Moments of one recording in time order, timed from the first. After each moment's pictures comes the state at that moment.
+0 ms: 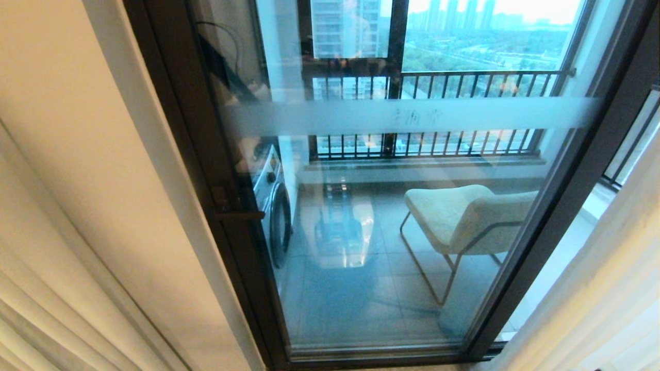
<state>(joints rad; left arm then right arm) 0.95 2.14 -1.98 -0.28 0.03 -0.05 0.00 0.00 0.00 0.01 0.04 -0.05</state>
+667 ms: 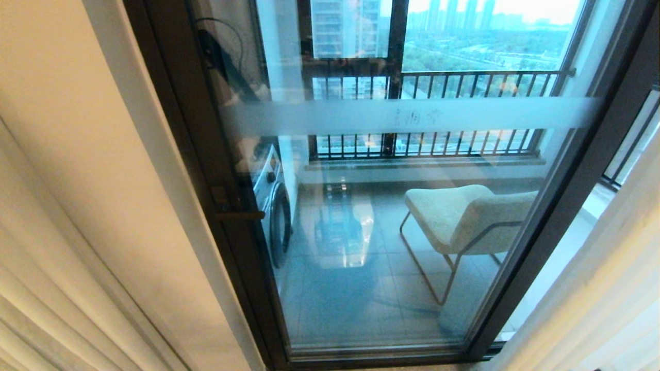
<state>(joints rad) 0.92 2.05 -1.96 -0.24 0.03 -0.05 0.00 0.00 0.00 0.01 0.04 -0.05</state>
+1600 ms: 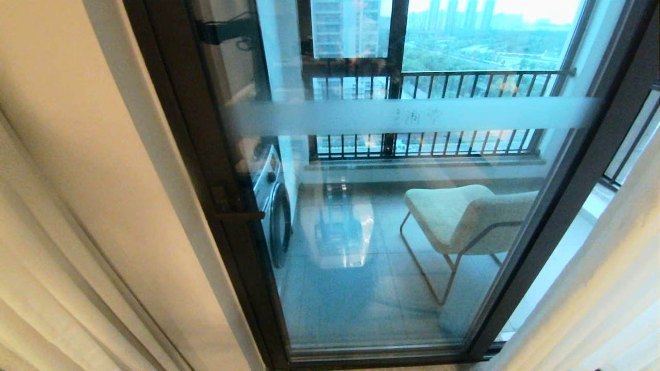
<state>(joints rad) 0.76 1.47 -1.31 -0.23 0.03 -0.04 0.00 0.00 0.00 0.01 0.04 -0.05</state>
